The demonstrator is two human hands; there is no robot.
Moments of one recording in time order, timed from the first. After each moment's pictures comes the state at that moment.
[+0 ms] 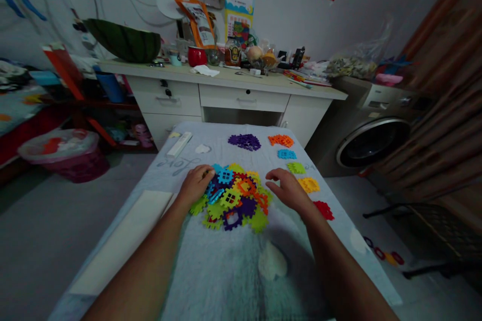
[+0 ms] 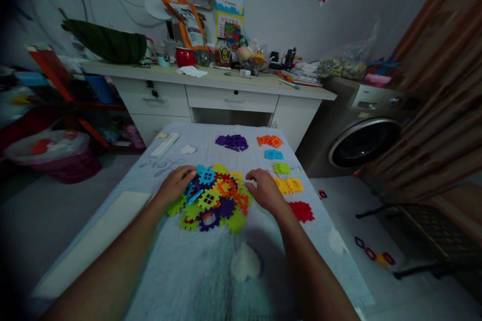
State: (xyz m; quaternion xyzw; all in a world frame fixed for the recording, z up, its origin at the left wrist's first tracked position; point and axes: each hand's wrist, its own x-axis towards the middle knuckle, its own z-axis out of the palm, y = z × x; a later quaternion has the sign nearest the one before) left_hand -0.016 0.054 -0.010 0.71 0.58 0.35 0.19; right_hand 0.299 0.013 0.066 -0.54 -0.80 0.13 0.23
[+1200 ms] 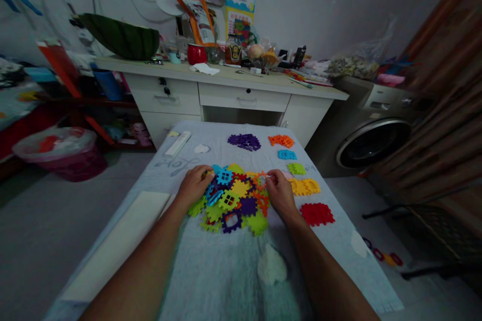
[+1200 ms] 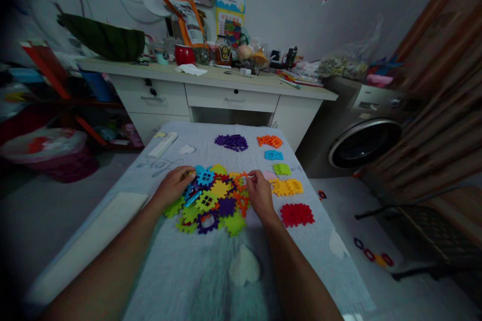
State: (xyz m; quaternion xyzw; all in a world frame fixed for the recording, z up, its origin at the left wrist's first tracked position) left_hand -0.016 0.055 -0.009 0.71 0.58 0.35 0.19; right_hand 0.279 0.019 0.015 -0.60 -0.65 0.21 0.42
